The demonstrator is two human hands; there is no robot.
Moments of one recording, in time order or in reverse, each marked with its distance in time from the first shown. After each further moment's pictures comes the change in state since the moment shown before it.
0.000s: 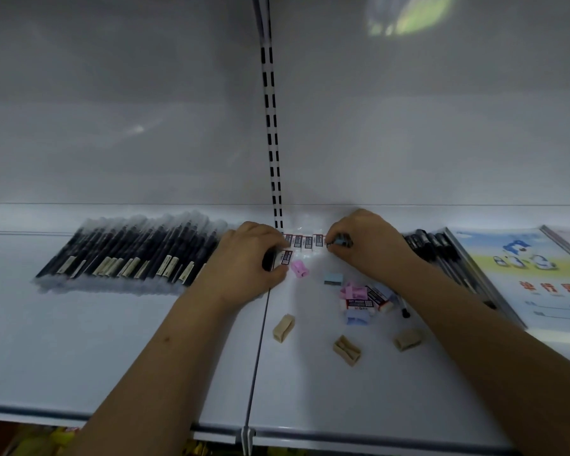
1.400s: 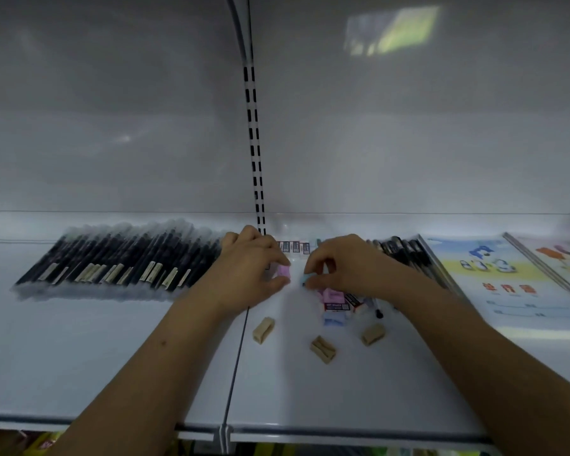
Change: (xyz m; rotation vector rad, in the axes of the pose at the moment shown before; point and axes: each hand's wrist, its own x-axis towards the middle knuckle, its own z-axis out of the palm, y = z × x) left_hand 0.005 0.021 0.005 0.048 -0.023 0.126; right_hand -0.027 -0.017 -0.030 0.187 -0.298 -0.085
